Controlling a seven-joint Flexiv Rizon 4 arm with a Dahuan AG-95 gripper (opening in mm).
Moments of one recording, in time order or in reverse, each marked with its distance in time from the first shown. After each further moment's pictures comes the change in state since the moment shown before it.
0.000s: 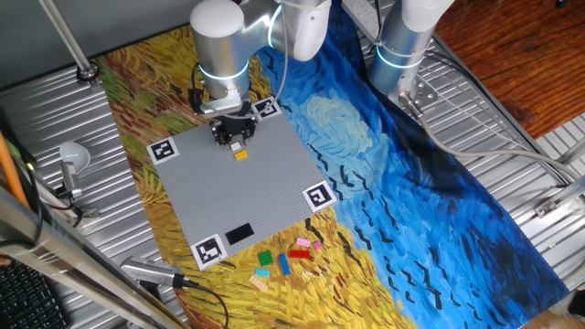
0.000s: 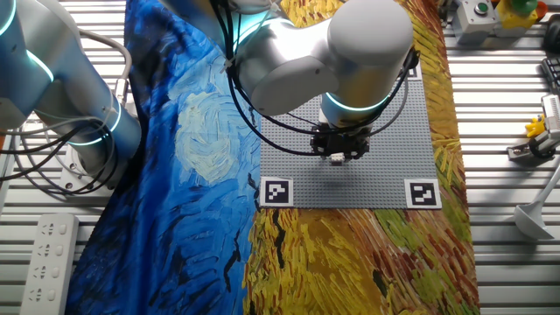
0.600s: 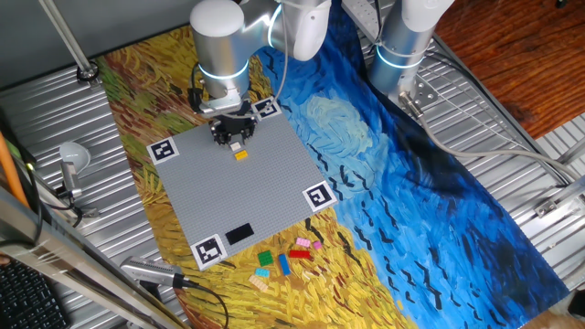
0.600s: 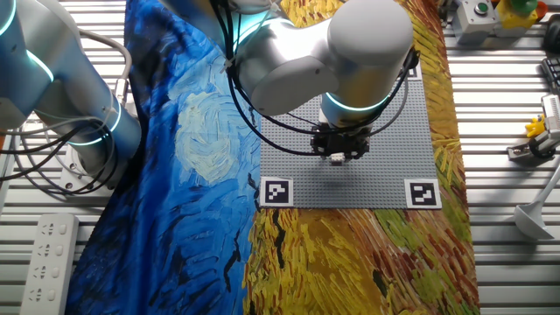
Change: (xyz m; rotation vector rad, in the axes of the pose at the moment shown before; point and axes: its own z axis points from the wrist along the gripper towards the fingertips) arm 0.005 -0.006 -0.016 0.016 0.014 0.023
